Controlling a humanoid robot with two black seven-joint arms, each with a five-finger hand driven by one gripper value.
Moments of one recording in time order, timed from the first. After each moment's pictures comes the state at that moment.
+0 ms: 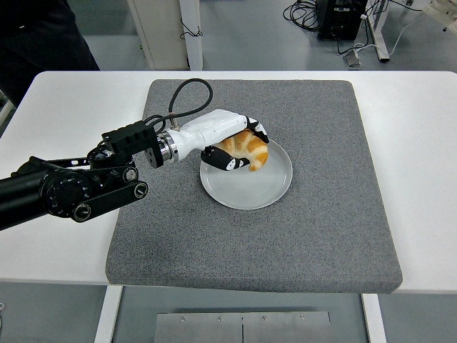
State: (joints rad) left arm -1.09 0.30 -0.05 -1.07 1.33 0.25 -0.26; right arm -0.10 0.00 0.02 0.13 -0.10 0.03 0.41
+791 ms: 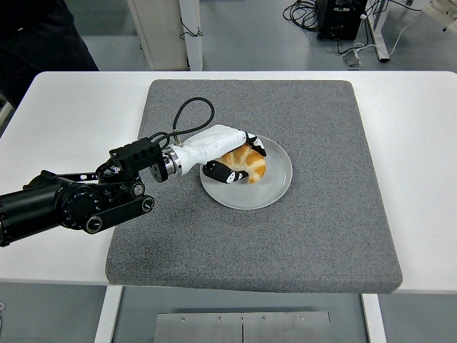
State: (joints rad) left arm -1.06 0.24 0.00 -1.00 1.33 0.30 -0.26; right arm -0.10 0.00 0.02 0.13 -0.10 0.03 0.41
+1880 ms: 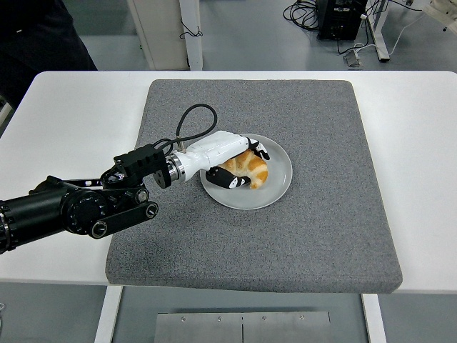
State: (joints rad) left arm -1.04 0.22 0.02 -0.98 1.32 0.33 -0.26; right arm -0.10 0.00 0.02 0.13 -0.10 0.03 0.41
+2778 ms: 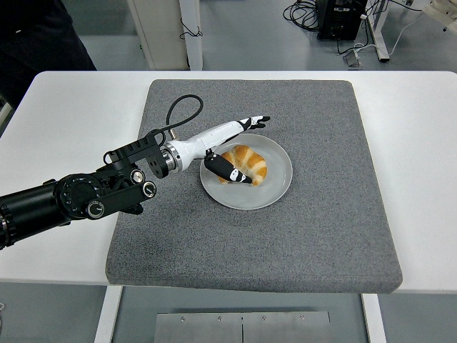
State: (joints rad) left arm -1.05 0.23 -0.07 -0.96 0.98 0.14 -0.30; right arm -0.10 0.00 0.02 0.13 -0.10 0.03 0.41
